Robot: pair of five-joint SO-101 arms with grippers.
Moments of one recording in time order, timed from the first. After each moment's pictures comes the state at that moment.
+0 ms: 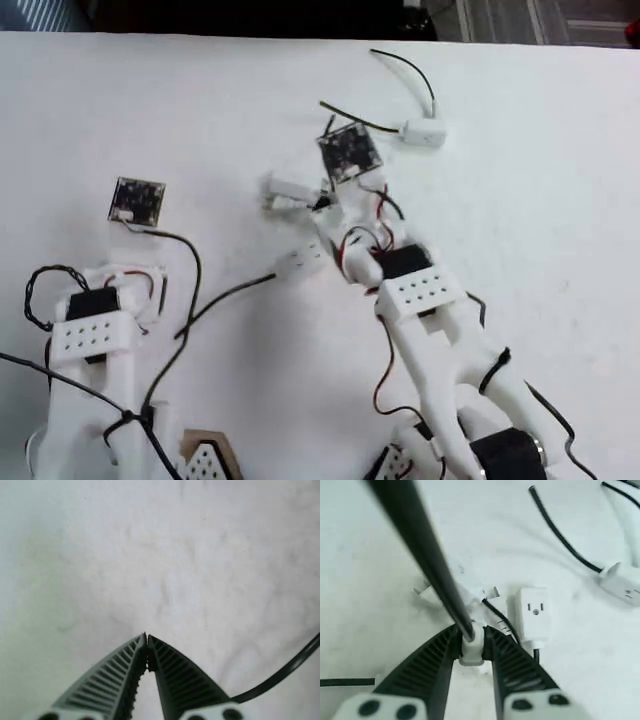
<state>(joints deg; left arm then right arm) -18.5 -42.1 67.3 47.0 -19.7 -22.2 -24.6 47.1 26.4 8.6</state>
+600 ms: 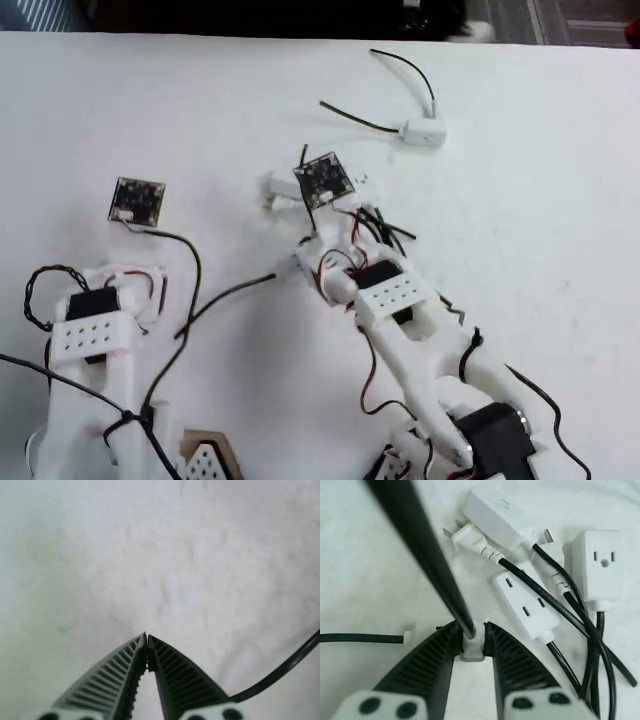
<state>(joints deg) -18.5 -42.1 67.3 47.0 -19.7 -28.4 -15.8 53.1 21.5 4.4</state>
